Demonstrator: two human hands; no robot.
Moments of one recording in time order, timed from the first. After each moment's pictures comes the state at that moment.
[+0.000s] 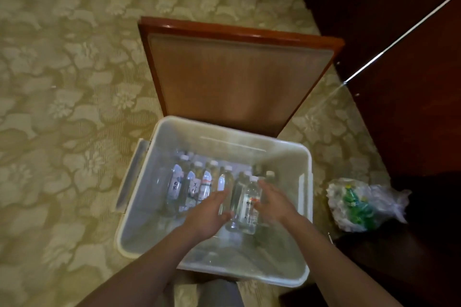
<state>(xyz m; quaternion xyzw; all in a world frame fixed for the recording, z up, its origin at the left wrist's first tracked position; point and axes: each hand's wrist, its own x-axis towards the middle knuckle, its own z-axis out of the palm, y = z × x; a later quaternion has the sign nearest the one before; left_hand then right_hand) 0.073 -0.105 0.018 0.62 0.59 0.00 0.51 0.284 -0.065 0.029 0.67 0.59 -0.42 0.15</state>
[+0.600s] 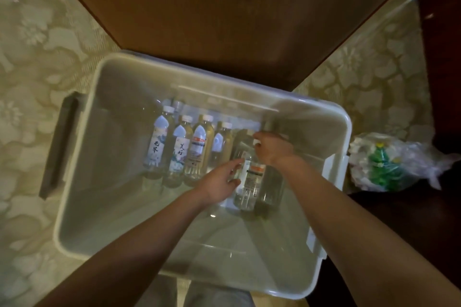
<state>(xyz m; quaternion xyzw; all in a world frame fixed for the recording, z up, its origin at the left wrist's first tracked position) 0.136 -0.079 -0.102 0.44 0.60 0.00 0.67 0.293 0.025 -0.087 0.59 0.65 -0.39 0.27</state>
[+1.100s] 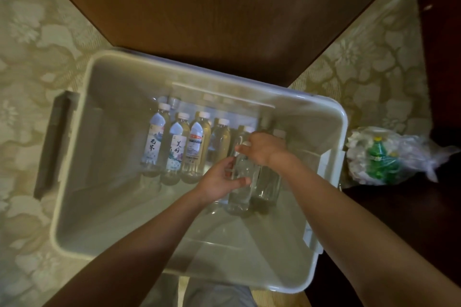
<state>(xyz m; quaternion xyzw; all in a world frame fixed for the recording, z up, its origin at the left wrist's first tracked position) 0.145 -0.086 -0.100 0.32 0.63 0.09 0.70 0.278 0.024 -0.069 0.58 0.62 -0.42 0.31</state>
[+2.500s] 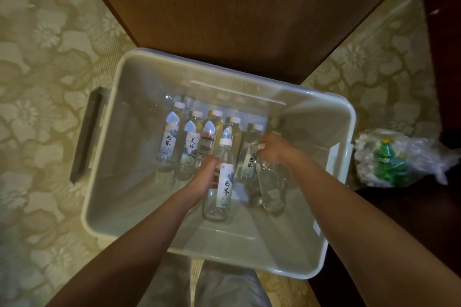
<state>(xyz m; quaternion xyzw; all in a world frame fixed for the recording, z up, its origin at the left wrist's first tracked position) 0.101 -0.089 -0.057 0.16 0.69 0.11 0.70 0.283 0.011 -0.078 0.63 0.53 -0.50 0.26</state>
